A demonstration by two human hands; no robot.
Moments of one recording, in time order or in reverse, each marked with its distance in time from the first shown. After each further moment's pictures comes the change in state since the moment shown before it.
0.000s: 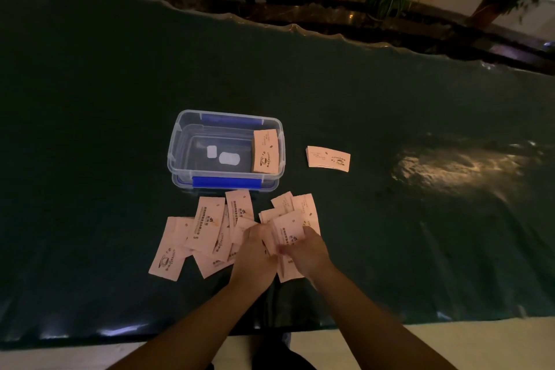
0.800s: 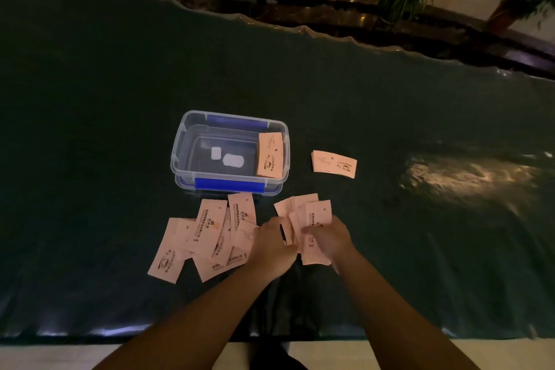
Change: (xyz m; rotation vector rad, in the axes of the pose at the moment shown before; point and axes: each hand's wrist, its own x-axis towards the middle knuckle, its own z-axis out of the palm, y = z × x) left_hand 0.049 0.017 0.026 0.166 -0.165 -0.051; right_hand 0.031 -0.019 -0.050 0.186 0.043 0.048
